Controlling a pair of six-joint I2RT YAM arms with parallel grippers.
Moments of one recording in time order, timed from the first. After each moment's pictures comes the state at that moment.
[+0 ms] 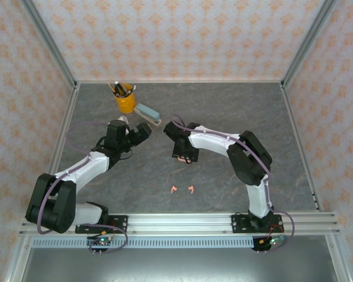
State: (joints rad) left arm -0.24 1.31 0.63 0.04 0.13 -0.85; right arm 0.80 1.99 1.43 -0.85 0.09 0.99
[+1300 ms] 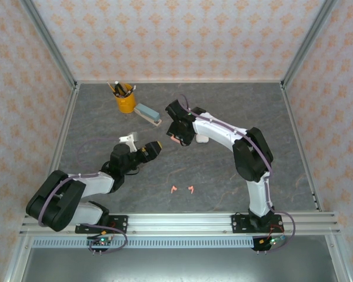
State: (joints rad) left arm -0.40 1.35 0.26 0.72 0.21 -0.85; right arm 0.72 2.02 1.63 -0.80 0.01 1.11
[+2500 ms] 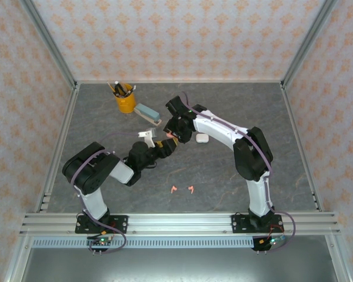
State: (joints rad) left arm -0.54 1.78 0.43 1.13 0.13 -0.86; right arm 0.71 2.02 1.68 -0.79 -0.09 1.17
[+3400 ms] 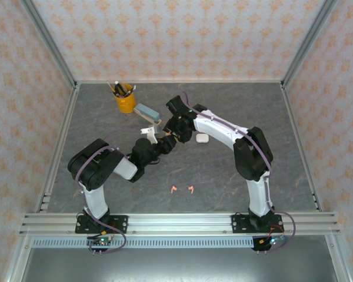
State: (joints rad) left arm -0.54 1.84 0.50 1.14 0.12 -0.87; right arm 0.70 2.02 1.68 -0.78 -0.12 1.17
